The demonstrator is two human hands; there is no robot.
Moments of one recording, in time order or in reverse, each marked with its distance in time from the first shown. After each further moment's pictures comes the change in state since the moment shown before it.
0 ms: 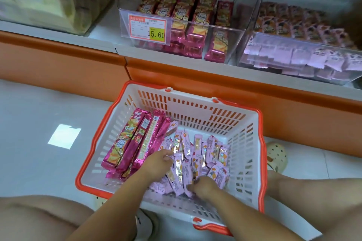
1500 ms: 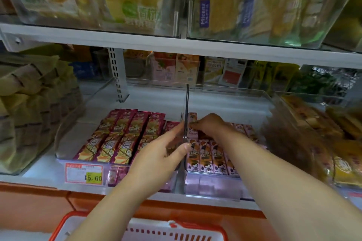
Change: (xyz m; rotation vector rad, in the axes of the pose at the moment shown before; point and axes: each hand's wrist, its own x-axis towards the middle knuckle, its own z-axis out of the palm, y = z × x) left_hand -0.038 0.326 -0.122 0.009 0.423 0.877; right_hand -0.092 -0.196 -0.412 0.192 0.722 -0.439
